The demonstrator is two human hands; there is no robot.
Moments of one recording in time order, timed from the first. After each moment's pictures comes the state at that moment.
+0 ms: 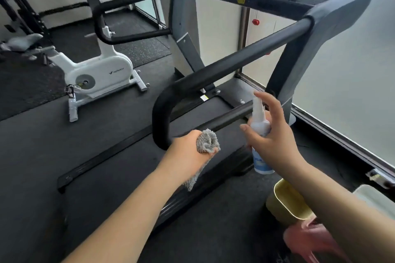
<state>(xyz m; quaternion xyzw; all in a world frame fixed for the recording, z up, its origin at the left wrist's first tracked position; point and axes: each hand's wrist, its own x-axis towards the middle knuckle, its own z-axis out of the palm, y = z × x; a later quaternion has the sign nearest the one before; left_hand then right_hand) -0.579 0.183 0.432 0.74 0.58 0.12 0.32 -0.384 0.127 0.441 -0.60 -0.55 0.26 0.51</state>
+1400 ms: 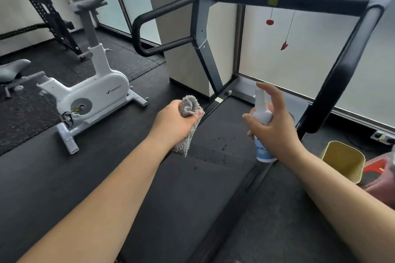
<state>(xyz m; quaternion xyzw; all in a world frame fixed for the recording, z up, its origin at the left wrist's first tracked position) -0.962 0.378 0.489 0.78 0.50 0.21 0.31 -0.782 0.239 0.467 -0.66 -0.45 0.18 0.57</state>
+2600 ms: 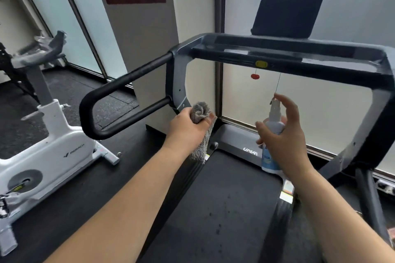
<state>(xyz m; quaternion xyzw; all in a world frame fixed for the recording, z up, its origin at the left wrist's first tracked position) -0.708 0.665 0.548 0.79 0.41 0.26 0.37 -0.563 0.516 0.520 -0.69 -0.35 0.07 0.63</state>
